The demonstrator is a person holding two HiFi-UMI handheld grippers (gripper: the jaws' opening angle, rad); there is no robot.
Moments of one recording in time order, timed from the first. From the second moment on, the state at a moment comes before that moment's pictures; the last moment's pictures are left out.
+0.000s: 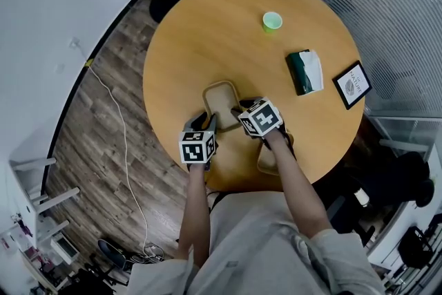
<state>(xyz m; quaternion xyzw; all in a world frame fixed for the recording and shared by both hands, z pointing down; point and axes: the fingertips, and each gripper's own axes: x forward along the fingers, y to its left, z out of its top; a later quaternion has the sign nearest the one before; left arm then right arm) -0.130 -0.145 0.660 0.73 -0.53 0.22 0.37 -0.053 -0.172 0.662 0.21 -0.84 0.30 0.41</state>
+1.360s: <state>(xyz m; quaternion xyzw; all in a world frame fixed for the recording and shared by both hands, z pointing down) -0.036 -0.096 0.634 0.79 -0.45 0.26 0.31 0.072 -0.108 0.649 0.34 -0.81 0.33 0.34</state>
